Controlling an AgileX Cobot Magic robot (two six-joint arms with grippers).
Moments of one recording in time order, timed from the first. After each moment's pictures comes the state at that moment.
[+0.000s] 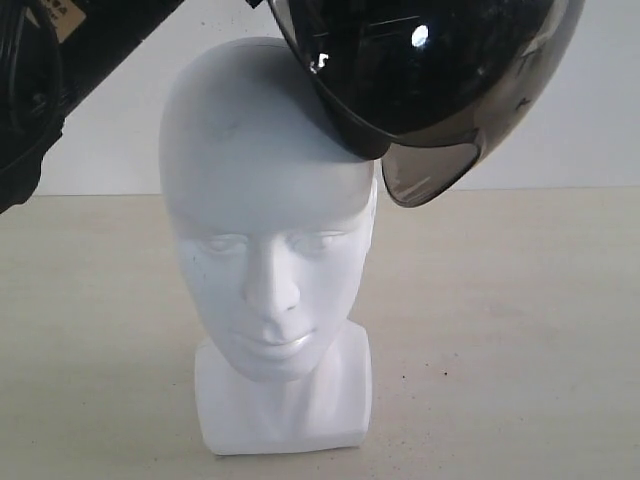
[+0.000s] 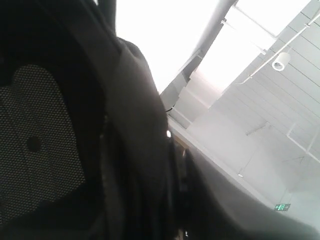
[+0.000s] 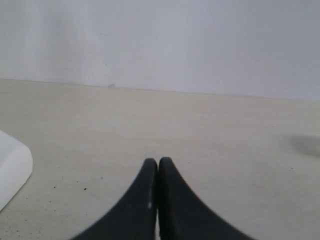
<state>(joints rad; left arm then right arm) -0.64 1.47 -1.00 0.45 -1.13 -1.38 0.01 0.01 0.00 -0.03 0.20 0.00</state>
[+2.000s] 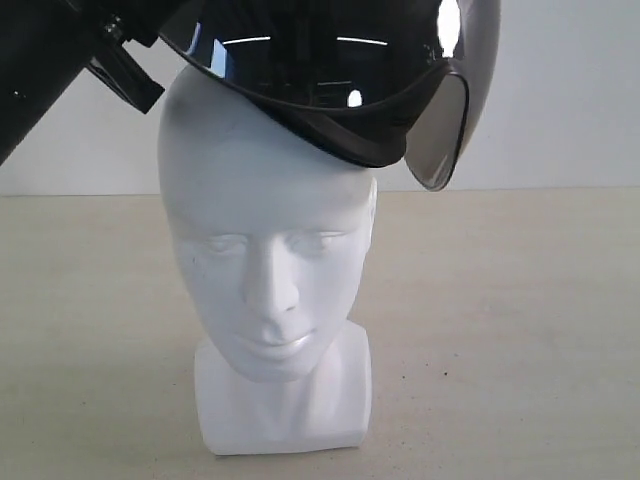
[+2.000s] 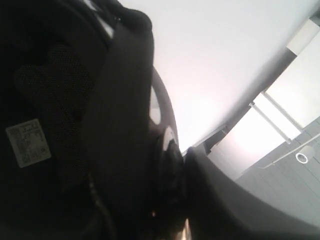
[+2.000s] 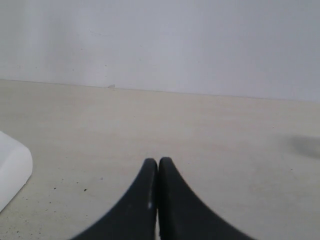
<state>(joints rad) -0.57 1.30 -0.67 0.18 -1.18 -1.44 0.01 0.01 0.00 -0.03 0.20 0.00</state>
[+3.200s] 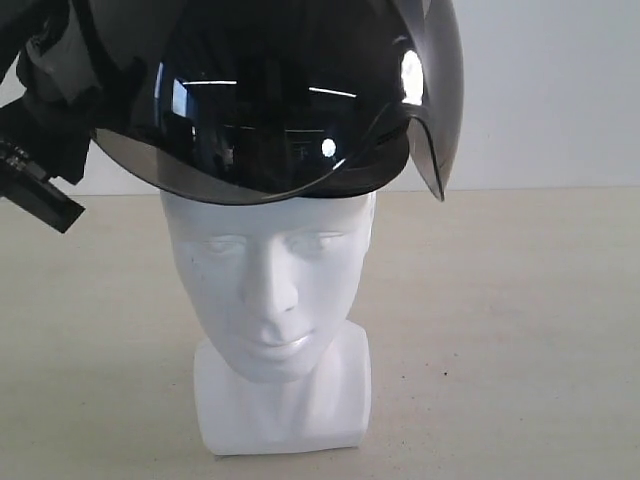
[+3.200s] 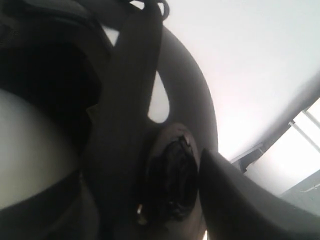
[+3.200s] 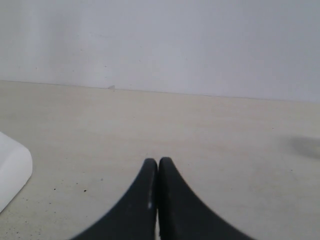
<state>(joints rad) -0.52 1.13 -0.39 0.12 -1.16 -1.41 0.01 0.01 0.00 -0.03 0.20 0.00</state>
